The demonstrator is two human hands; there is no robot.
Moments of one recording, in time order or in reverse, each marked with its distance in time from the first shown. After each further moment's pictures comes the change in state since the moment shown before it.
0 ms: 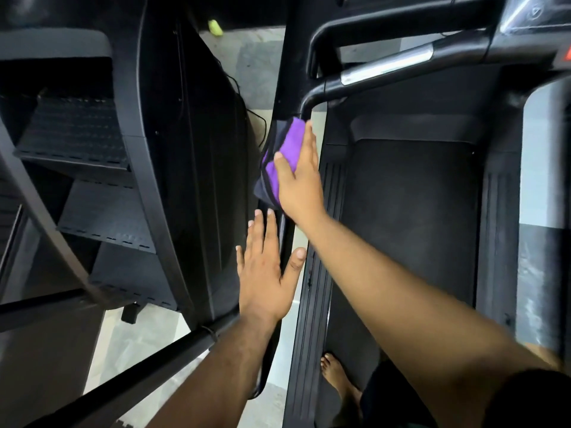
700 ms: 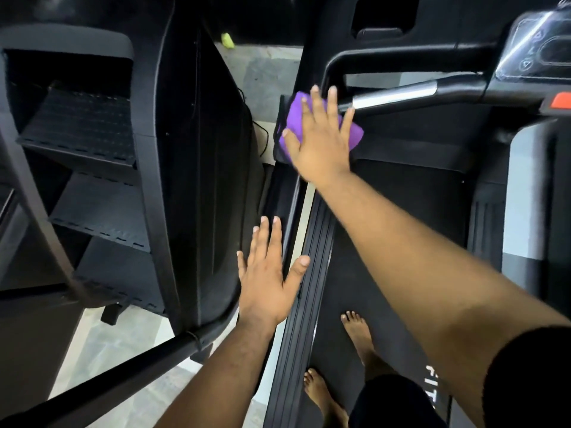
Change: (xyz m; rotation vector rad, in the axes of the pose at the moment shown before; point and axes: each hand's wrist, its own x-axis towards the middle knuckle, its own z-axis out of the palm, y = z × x) left_hand -0.002 0.003 -0.005 -0.026 -0.026 -0.014; right_hand 0.068 -0.049 -0.032 -1.075 -0.011 -0.348
